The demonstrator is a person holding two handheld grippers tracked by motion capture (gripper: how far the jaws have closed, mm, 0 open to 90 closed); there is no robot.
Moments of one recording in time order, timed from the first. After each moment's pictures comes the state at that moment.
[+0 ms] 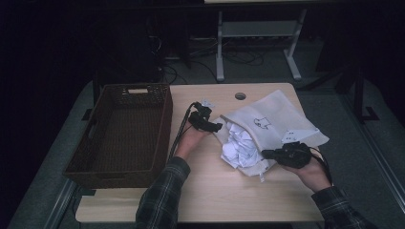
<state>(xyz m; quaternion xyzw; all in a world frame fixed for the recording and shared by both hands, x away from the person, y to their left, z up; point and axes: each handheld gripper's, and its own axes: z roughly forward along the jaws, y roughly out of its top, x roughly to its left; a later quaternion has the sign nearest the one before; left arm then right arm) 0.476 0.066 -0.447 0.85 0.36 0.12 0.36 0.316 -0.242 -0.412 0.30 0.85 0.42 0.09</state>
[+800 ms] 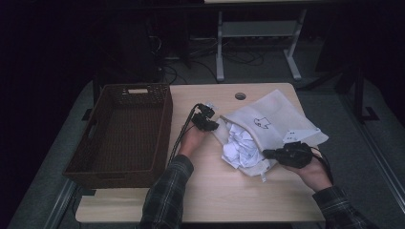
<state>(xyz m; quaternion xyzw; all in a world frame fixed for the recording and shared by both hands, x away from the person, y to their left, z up) 0.483 0.059 -0.460 0.87 0.36 0.10 0.32 0.317 -0.245 -0.412 0.30 0.85 0.42 0.09</state>
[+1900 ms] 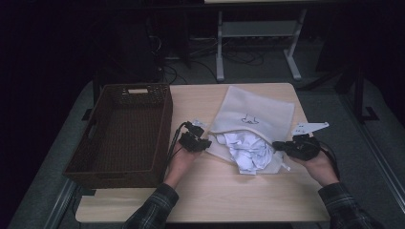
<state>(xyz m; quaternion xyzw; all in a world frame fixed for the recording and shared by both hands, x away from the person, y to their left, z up) 0.382 0.093 -0.439 0.85 0.39 0.07 0.35 0.339 -0.274 -0.417 0.34 0.84 0.40 0.13</state>
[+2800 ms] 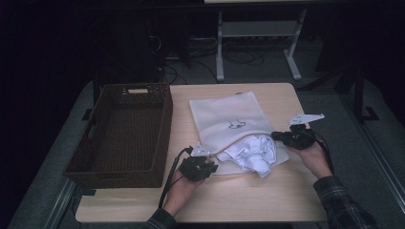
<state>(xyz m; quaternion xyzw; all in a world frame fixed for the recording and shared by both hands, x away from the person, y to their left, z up) 0.301 0.088 -0.445 0.85 0.34 0.06 0.40 0.374 -0.277 -0.427 0.38 0.82 0.40 0.15</state>
